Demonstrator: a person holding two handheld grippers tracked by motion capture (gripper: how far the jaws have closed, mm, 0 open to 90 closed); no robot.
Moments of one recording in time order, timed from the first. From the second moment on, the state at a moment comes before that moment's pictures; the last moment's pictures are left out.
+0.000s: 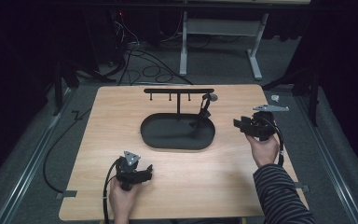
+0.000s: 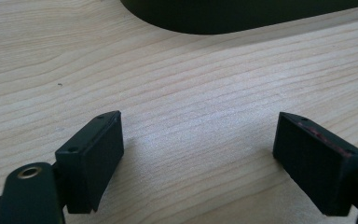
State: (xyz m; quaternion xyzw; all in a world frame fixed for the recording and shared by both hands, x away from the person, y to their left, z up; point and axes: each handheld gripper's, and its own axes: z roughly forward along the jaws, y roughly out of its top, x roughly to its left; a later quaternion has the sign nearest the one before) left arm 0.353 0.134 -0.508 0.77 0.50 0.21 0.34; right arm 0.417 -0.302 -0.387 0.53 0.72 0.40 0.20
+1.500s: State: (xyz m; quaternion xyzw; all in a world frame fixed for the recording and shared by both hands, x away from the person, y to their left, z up) left arm 0.353 0.134 -0.508 0.77 0.50 0.21 0.34; right arm 0.395 -0.322 -0.417 0.55 0.71 0.40 0.18
